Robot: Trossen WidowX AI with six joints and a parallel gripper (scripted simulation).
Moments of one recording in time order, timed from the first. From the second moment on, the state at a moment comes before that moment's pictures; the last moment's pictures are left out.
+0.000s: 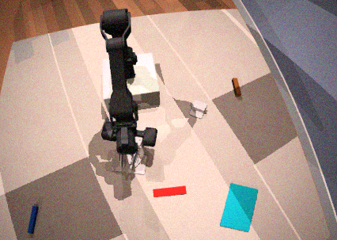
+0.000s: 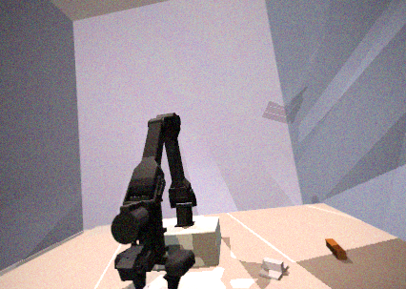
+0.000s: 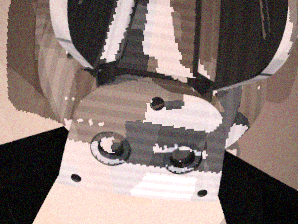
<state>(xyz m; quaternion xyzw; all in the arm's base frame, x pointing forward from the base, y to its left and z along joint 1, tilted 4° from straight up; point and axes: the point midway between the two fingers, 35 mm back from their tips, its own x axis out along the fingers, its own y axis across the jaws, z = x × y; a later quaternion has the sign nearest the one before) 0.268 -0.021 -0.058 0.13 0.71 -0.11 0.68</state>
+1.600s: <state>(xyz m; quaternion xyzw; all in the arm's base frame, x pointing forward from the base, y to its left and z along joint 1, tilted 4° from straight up) 0.263 -0.021 -0.039 0.13 0.72 -0.11 0.67</state>
